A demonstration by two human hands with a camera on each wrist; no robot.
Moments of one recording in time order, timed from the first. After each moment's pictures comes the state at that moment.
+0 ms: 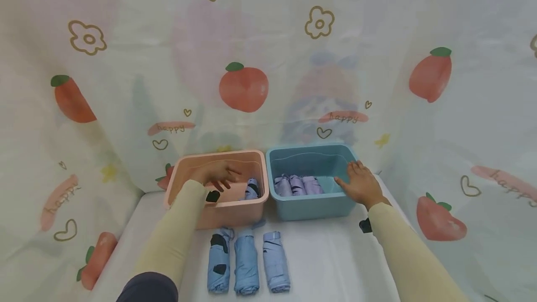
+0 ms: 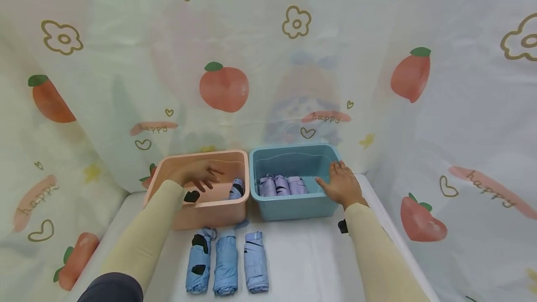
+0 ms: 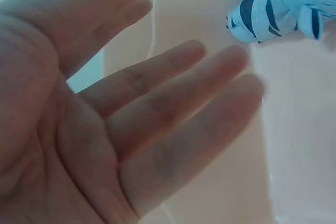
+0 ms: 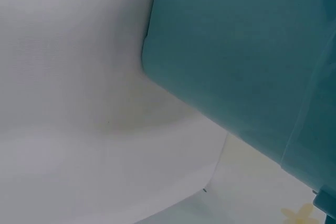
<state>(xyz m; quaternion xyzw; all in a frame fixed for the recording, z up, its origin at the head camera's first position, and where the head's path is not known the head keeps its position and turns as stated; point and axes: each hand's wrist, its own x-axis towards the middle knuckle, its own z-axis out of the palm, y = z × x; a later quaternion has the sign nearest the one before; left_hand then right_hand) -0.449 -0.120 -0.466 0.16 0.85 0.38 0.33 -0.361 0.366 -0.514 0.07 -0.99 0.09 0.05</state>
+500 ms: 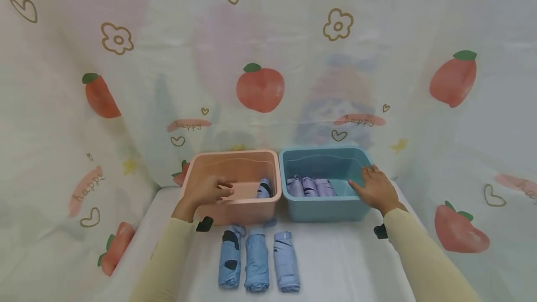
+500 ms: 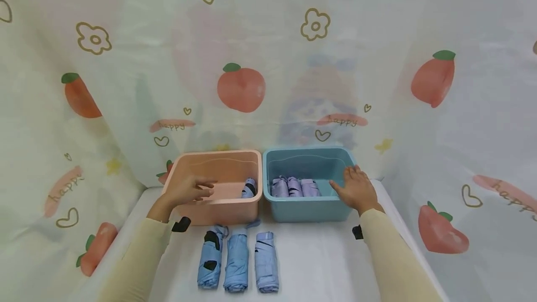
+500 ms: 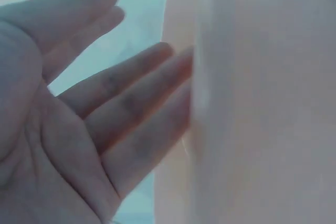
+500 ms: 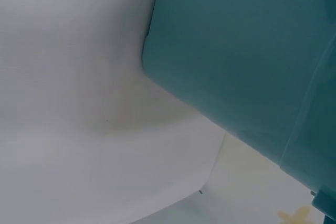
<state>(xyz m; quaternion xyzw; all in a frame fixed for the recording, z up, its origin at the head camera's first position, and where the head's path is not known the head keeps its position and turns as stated) -0.356 -0.167 -0.462 0.22 0.88 0.42 0.09 -0.364 0.366 -0.516 0.09 -0.99 0.10 0.06</state>
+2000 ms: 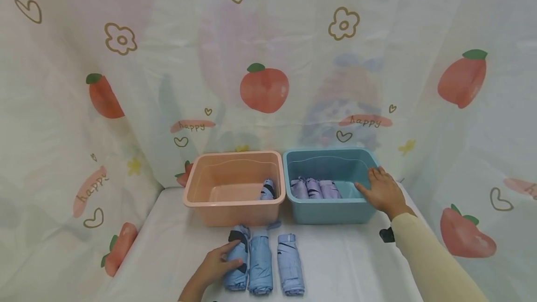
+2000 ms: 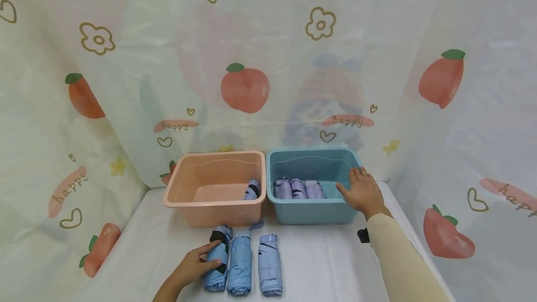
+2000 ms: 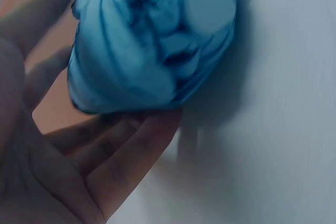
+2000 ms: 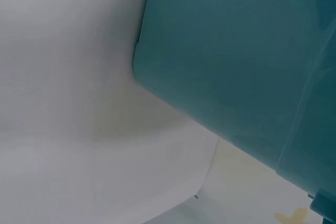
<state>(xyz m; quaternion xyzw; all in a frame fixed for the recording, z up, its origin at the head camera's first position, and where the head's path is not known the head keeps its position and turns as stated) -0.236 -0.159 -0.632 0.02 0.88 0.44 0.15 -0.363 0.364 -0.515 0.07 -0.99 0.10 0.04</state>
